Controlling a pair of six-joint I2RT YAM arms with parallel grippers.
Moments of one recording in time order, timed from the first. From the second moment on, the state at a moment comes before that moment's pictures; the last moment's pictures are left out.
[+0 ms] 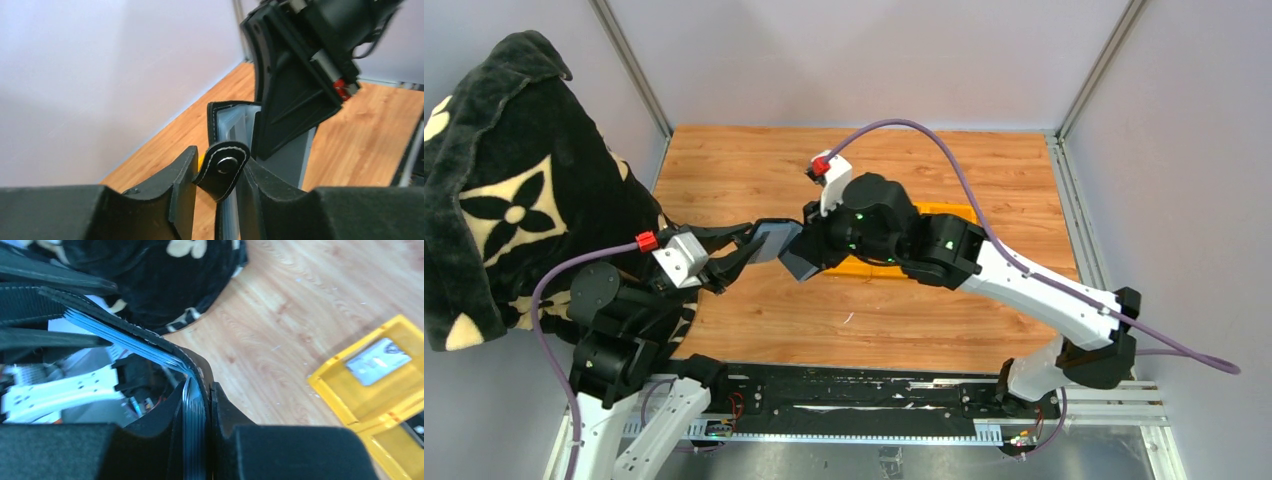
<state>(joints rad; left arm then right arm) -0.31 0.46 0.97 -0.33 0.54 0.20 1.21 1.51 1.76 -0.64 0.17 0.37</state>
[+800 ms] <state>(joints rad) -0.31 0.59 1.17 -0.54 0.85 -0.01 1.03 1.31 1.50 -0.30 -0.58 0.39</state>
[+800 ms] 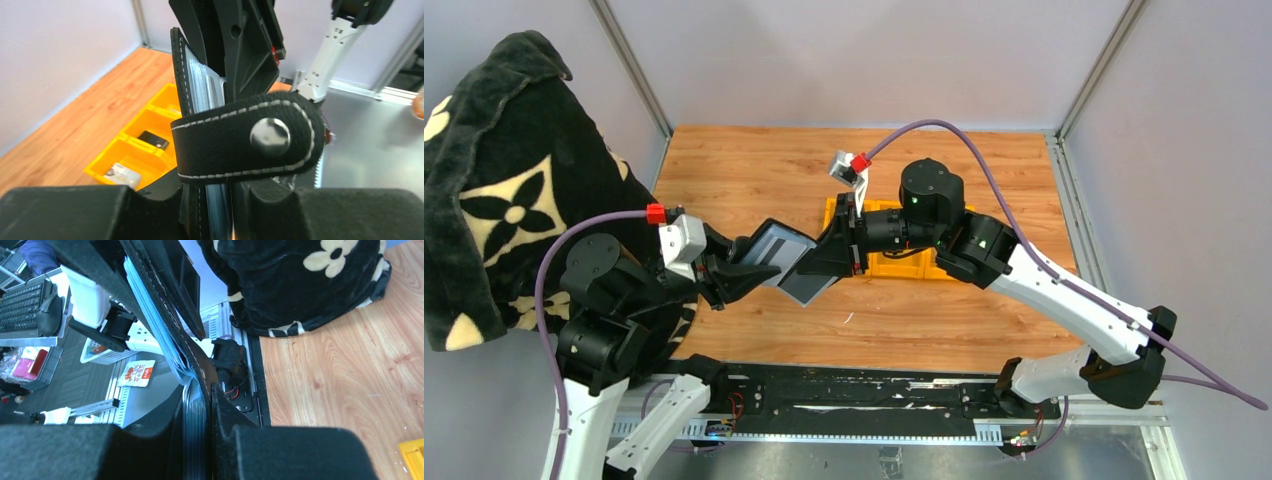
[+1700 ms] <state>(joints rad) -0.31 0.74 1.22 -0.43 1.04 -0.53 1.00 1.23 1.36 -0.13 -0.77 0.32</state>
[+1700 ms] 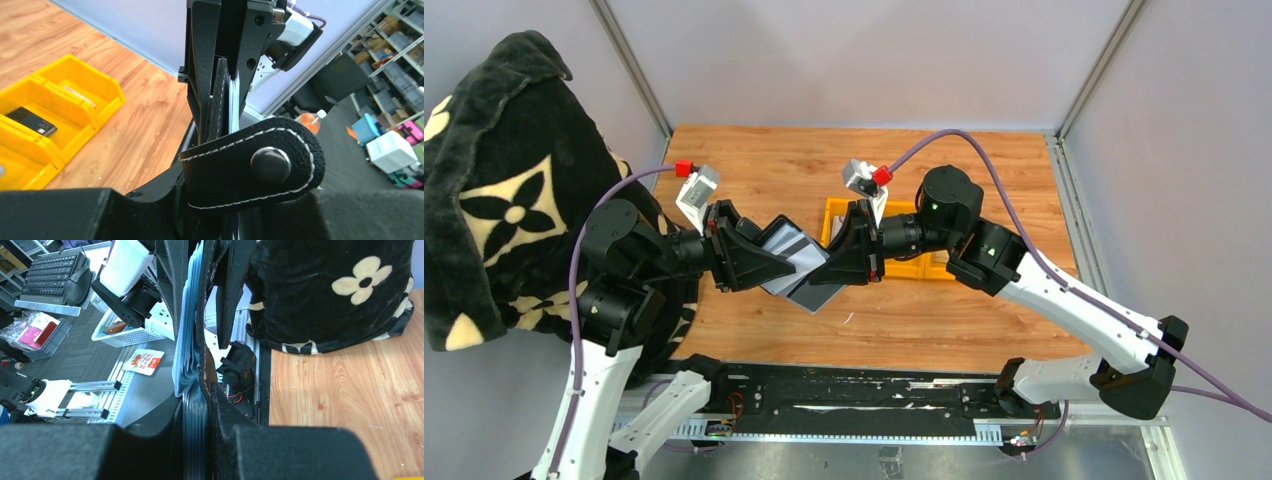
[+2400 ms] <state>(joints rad) -0.30 0.74 1.13 -0.27 1.05 -0.72 0.97 1.23 1.36 -0.17 -0.78 0.35</state>
